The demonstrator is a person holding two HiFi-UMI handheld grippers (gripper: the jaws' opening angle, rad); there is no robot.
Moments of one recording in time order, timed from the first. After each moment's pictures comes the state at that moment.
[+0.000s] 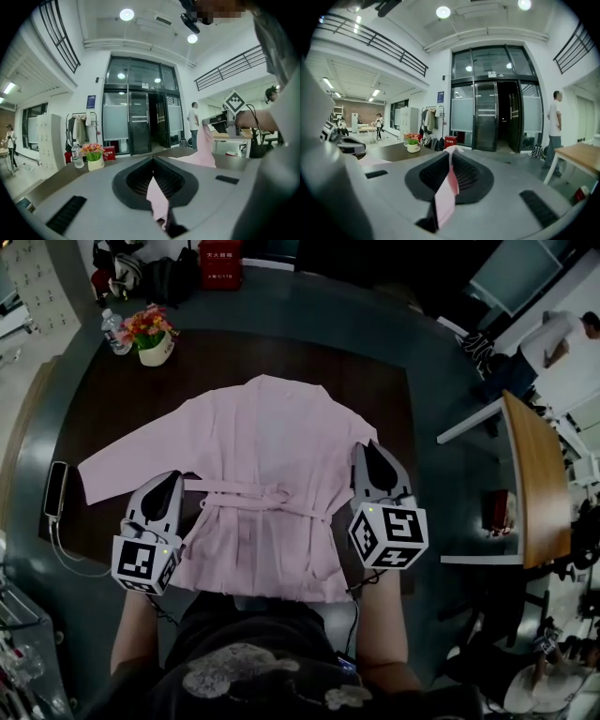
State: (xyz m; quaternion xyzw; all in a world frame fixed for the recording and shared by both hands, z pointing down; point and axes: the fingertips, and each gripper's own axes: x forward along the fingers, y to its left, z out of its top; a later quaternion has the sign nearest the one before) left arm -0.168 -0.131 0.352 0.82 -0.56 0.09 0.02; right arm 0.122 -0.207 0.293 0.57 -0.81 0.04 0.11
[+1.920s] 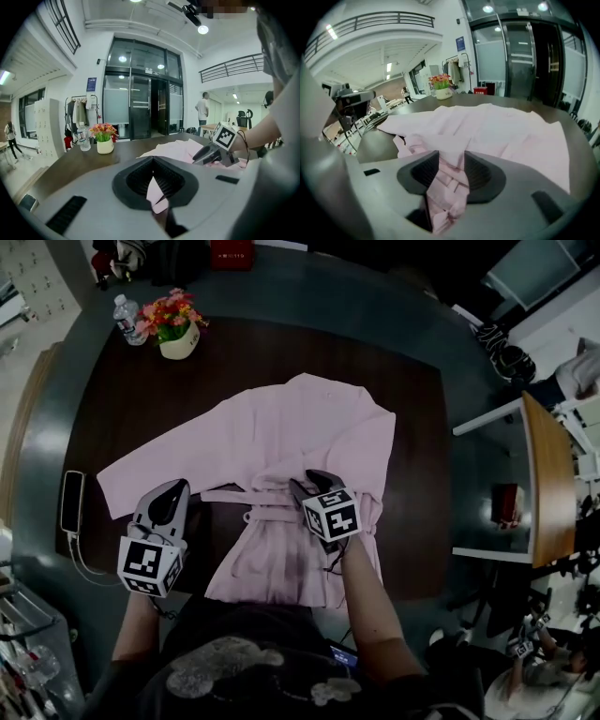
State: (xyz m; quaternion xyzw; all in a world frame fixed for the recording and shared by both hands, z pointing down) left arm -0.274 -0.164 0.413 0.83 -0.53 0.15 0.10; right arm -0.058 -0.222 0.541 0.38 -0.84 0.22 0.33
